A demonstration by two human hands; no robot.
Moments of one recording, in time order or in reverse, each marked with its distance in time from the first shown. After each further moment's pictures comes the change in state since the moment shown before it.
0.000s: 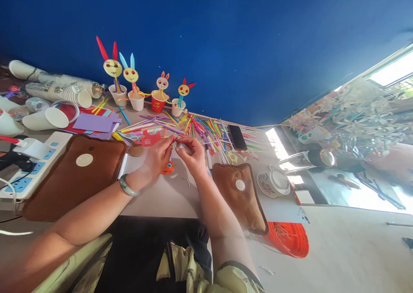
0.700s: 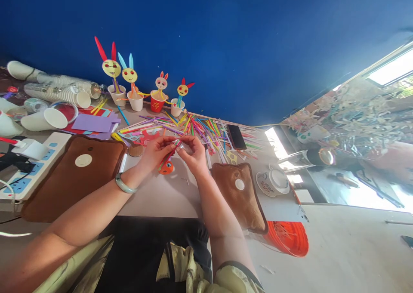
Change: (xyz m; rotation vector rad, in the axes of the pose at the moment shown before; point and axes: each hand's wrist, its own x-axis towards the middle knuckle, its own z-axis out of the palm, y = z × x) left_hand 0.017 0.014 -0.006 -0.939 -0.007 -0.734; right_hand 0.003 -0.003 -0.006 -0.099 0.000 -0.021
